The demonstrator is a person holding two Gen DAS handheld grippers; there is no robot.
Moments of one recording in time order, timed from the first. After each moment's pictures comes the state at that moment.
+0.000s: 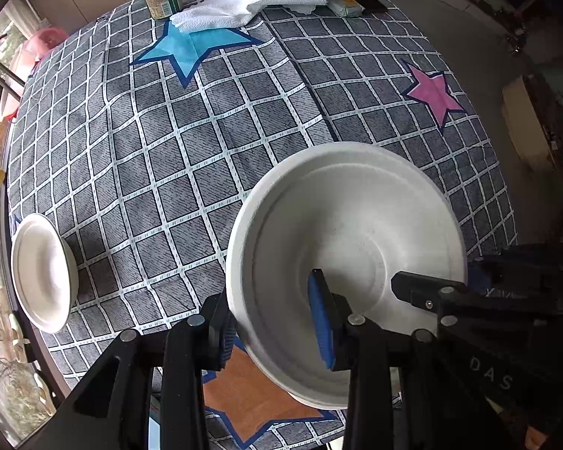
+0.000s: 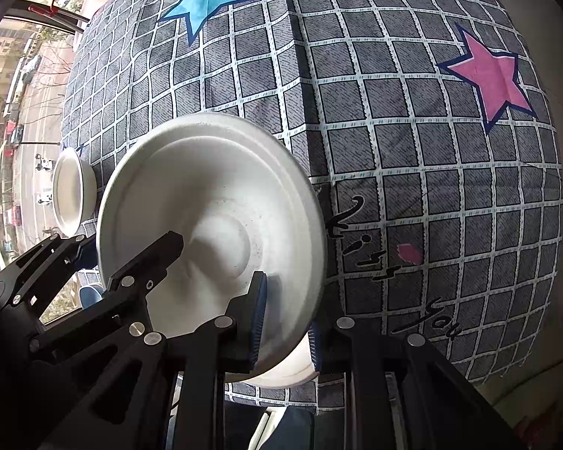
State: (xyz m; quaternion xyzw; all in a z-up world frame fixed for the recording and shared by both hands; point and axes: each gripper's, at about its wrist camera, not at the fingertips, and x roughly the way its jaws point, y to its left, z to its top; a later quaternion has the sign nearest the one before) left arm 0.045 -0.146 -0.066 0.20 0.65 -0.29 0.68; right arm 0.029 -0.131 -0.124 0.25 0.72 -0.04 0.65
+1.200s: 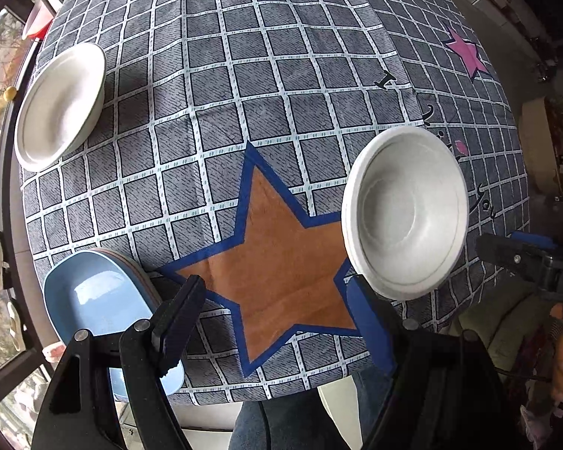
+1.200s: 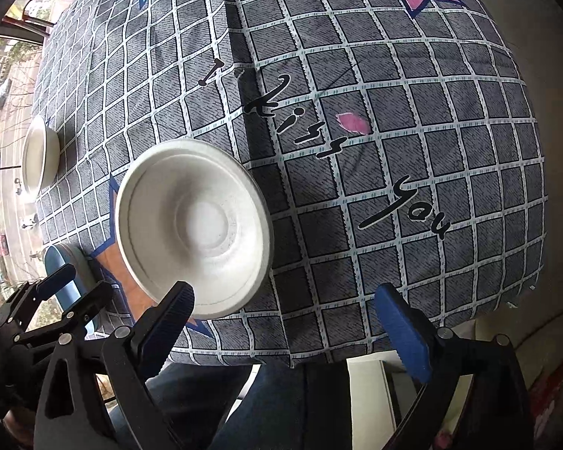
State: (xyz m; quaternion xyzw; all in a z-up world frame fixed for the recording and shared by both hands) left arm -0.015 -0.024 -0.089 0.14 0.71 -0.23 0.65; right arm -0.112 -0.131 -0.148 0.26 0.73 -0.11 0.62
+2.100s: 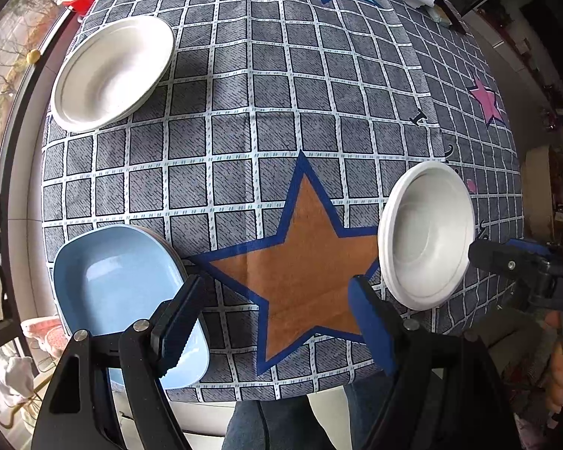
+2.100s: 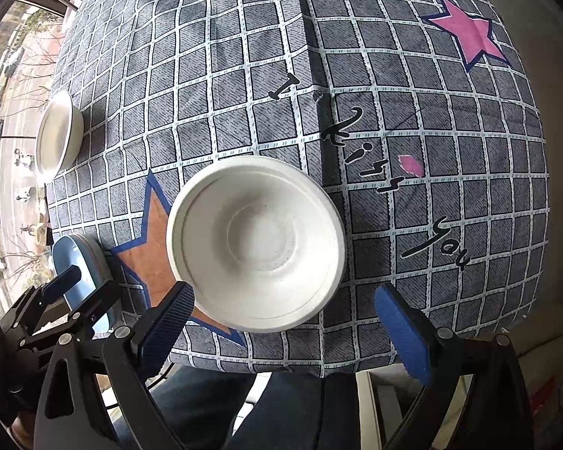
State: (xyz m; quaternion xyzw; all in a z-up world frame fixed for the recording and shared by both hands) left arm 0.000 0.028 -0.085 0.07 0.71 -0.19 0.67; right arm -0.047 -0.080 -0.142 0.21 0.74 -0.08 0.64
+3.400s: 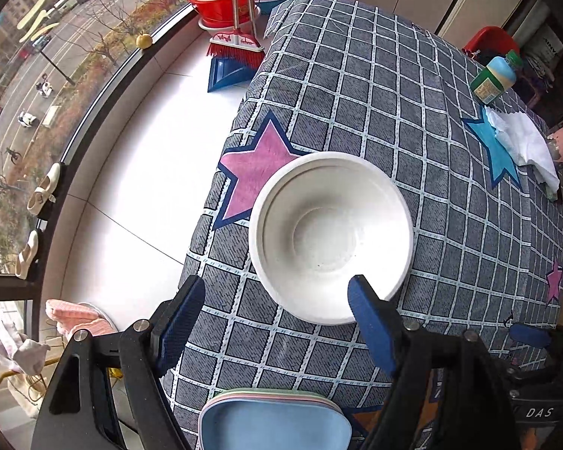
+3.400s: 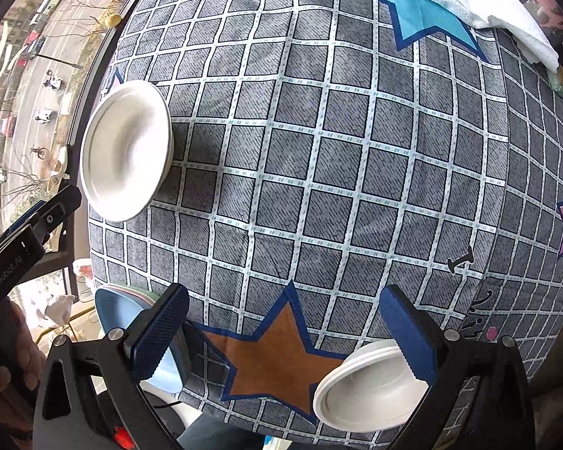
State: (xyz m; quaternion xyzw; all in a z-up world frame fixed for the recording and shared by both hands) left arm 0.160 0.153 -0.081 0.01 0.66 0.00 0.75; right arm 0.113 0.029 -0.154 0.11 0.75 0.04 0.66
